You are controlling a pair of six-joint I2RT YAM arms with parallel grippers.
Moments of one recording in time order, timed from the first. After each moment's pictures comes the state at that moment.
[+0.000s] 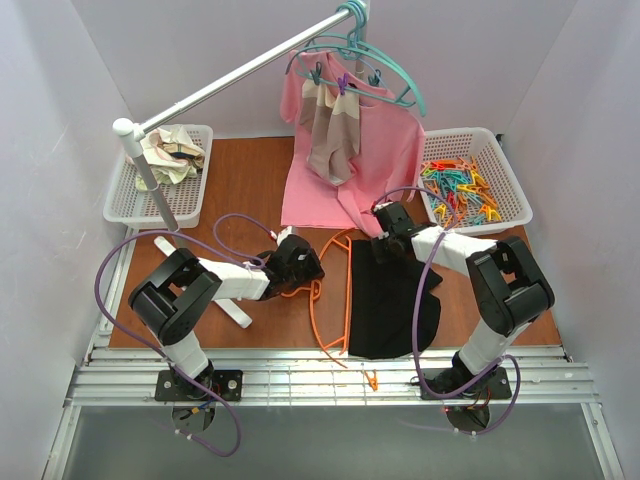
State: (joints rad) left arm -0.74 1.69 0.70 0.23 -0.02 -1.09; right arm 0.52 1.68 0.93 -0.34 0.15 0.15
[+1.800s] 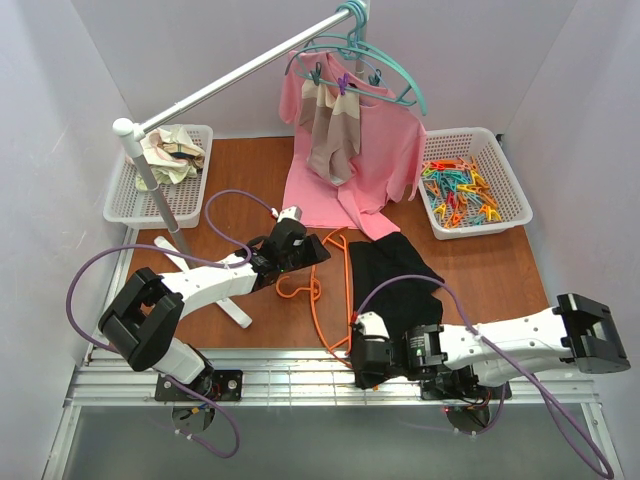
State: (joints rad) left arm -0.74 1.49 0.82 -0.03 -0.04 -0.88; right arm 1.58 1.11 0.58 -0.67 0.12 1.07
